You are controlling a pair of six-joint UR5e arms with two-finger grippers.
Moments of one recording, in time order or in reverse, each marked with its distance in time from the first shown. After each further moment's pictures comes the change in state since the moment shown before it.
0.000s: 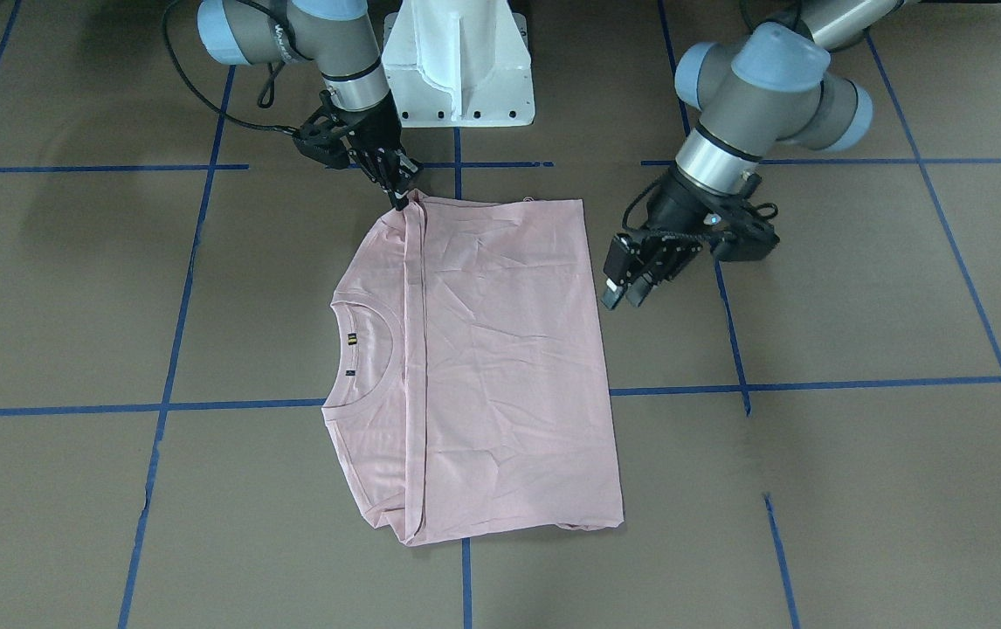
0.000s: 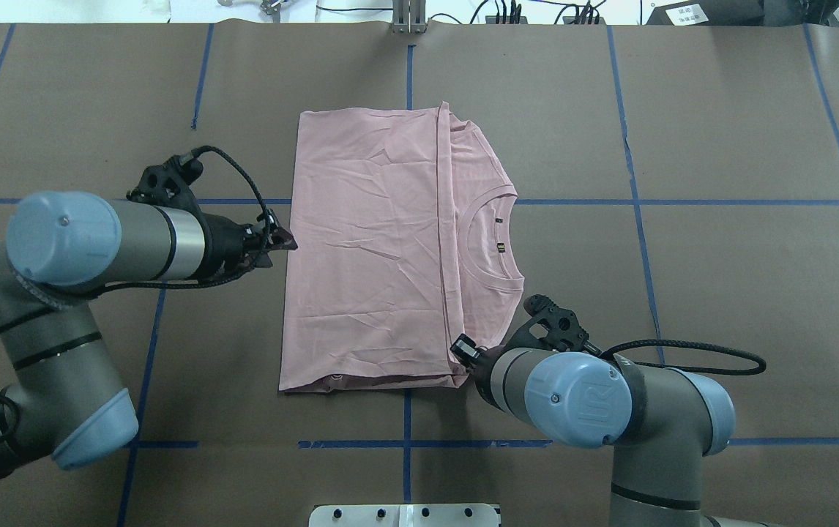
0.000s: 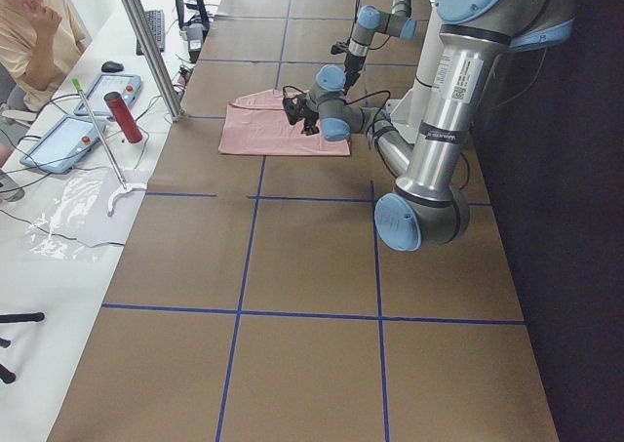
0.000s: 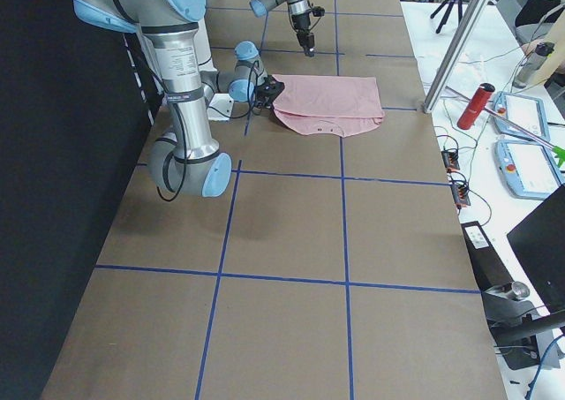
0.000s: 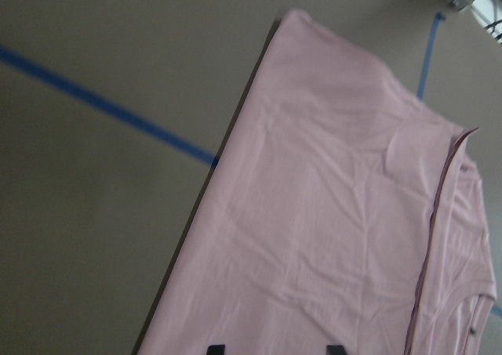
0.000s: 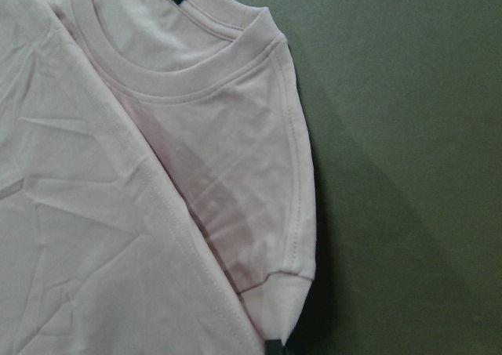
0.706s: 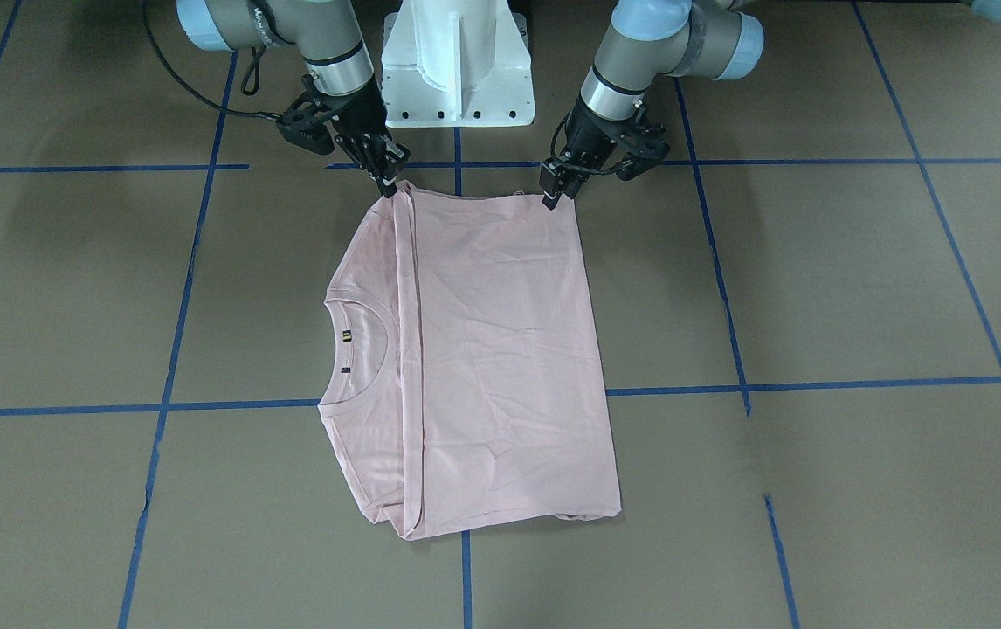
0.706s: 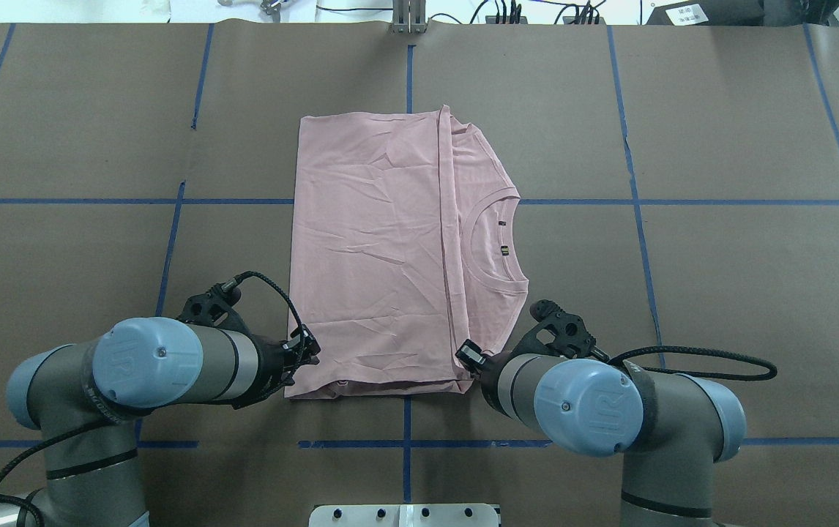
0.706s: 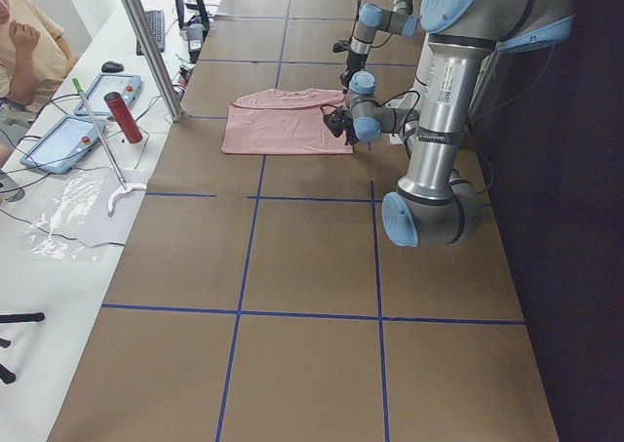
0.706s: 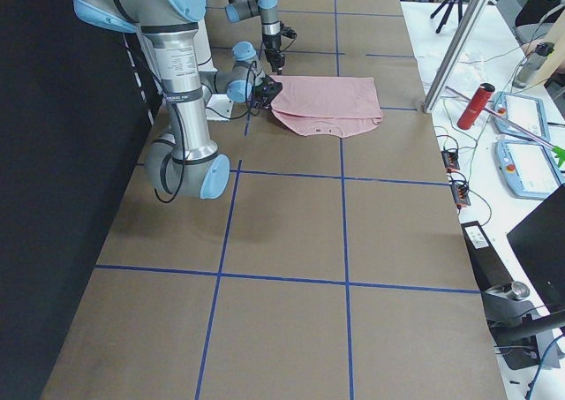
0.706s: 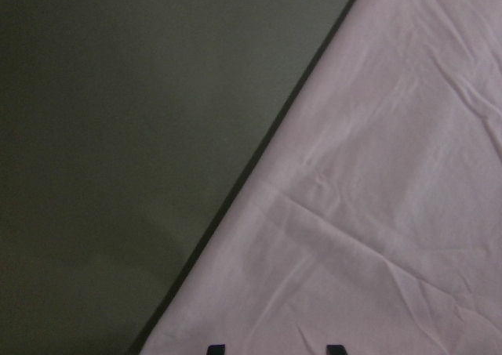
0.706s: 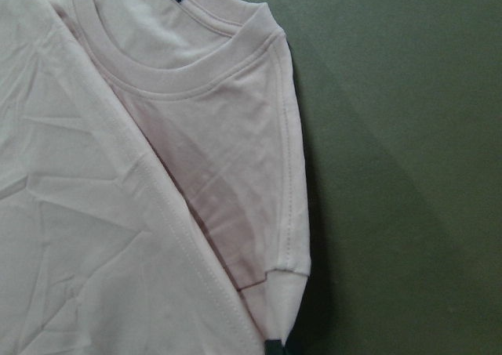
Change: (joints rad) left arm 0.202 0.018 -0.006 0.122 0.049 -0.245; right arm -0.008 -0.015 0.014 0.000 -0.003 0.001
